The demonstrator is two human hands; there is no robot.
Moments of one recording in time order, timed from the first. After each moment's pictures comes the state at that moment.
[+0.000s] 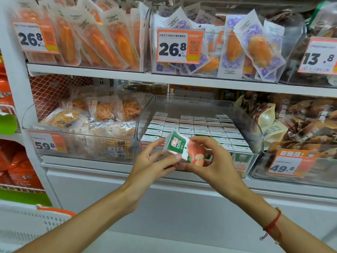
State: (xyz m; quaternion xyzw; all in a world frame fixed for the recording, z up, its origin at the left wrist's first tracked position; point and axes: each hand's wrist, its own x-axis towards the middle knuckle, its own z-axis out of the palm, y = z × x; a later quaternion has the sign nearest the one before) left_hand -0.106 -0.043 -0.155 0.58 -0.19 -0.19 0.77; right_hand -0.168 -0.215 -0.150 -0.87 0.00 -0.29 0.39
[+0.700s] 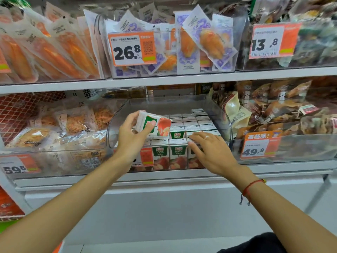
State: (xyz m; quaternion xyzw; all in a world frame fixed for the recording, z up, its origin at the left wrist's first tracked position) left_hand -0.061 -0.099 -0.122 0.70 -0.25 0.04 0.67; right_hand -0.162 -0.298 -0.164 -0.97 0.10 -0.22 0.08
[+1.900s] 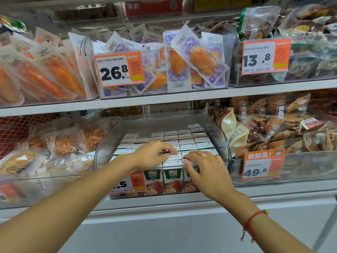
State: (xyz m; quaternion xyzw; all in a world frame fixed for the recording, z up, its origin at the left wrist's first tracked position) left_hand -0.003 -0.166 -0.117 0.83 -0.53 -0.05 0.16; right_hand -0.154 -0.300 -0.168 -0.95 0.14 -0.25 0.13
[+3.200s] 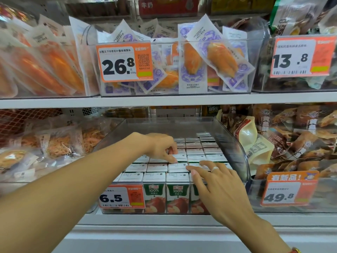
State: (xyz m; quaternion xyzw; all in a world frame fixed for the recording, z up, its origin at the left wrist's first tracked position) left_hand 0.041 -0.202 -0.085 0.85 -0.52 -0.06 -0.06; right_hand -0.147 -0.301 -0.162 -0.97 0.16 -0.20 0.06
